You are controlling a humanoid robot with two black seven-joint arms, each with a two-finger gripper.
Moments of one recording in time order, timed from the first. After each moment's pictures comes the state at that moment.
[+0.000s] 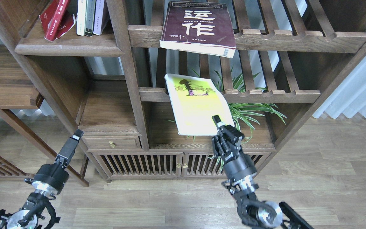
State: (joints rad) left arm 0.04 0.13 -1.34 -1.00 0.15 -0.49 0.02; right arm -0.11 0.01 0.97 1.28 0.40 0.58 -0.07
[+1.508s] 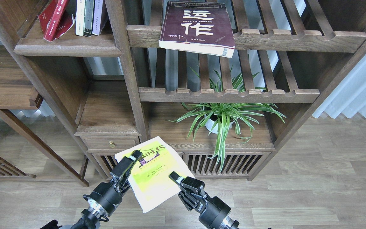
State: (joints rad) left arm 0.00 0.14 -0.80 -1.12 -0.28 -0.49 0.02; right arm -0.12 0.01 0.77 1.10 0.37 0.58 -0.27
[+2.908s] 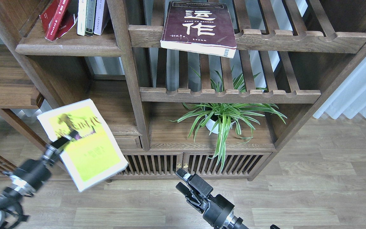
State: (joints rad) left arm 0.00 0.62 -1.28 -1.37 -0.21 -0.49 0.10; right arm -0.10 0.02 0.87 1.07 0.21 0.58 -0.25
